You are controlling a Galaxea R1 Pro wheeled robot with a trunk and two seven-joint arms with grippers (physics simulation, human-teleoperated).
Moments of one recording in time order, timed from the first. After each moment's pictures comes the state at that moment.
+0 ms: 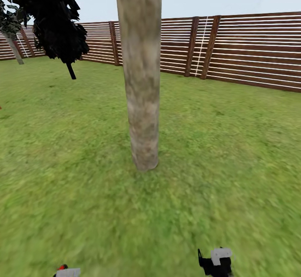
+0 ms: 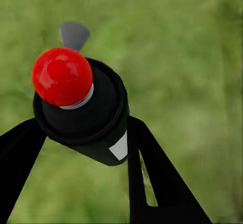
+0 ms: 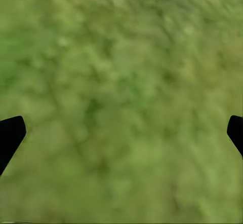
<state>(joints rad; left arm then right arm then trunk) -0.34 0.14 0.07 -0.10 -0.04 -0.46 0.07 -0.40 -0.01 -0.09 -0.12 0.32 -0.58 -0.24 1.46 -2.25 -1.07</state>
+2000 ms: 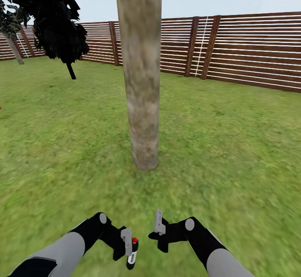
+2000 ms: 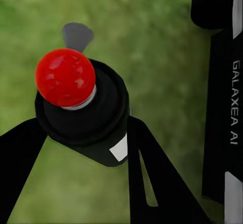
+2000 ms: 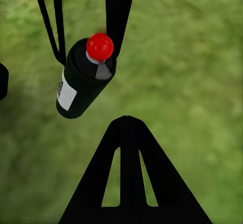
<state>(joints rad) -0.74 -0.04 -0.10 -0.24 -0.87 -0.14 -1.02 -0.60 0.15 0.00 -0.51 0.87 -0.31 0.91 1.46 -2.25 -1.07</state>
